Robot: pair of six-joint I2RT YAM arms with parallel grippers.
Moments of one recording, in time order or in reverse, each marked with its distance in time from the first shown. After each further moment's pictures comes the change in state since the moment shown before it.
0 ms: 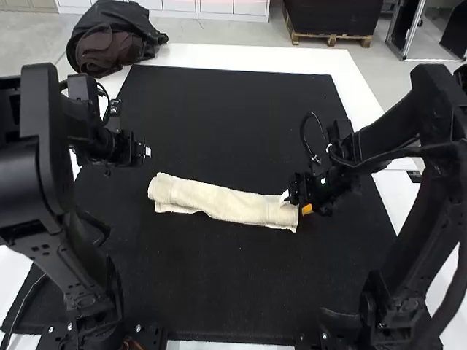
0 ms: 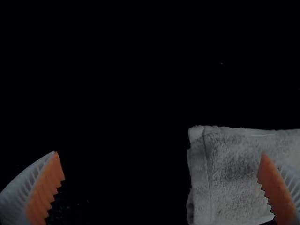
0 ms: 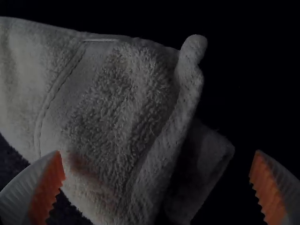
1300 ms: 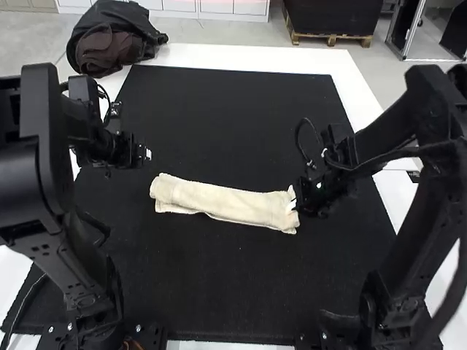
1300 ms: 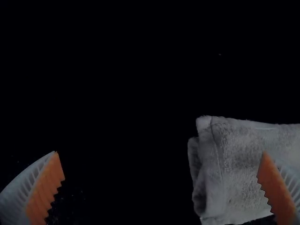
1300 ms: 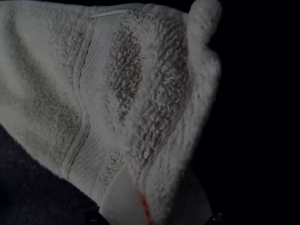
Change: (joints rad) left arm 0.000 0.000 0.000 -0.027 0.000 -0.005; right arm 0.020 -0.021 -0.018 -0.019 -0.008 0.025
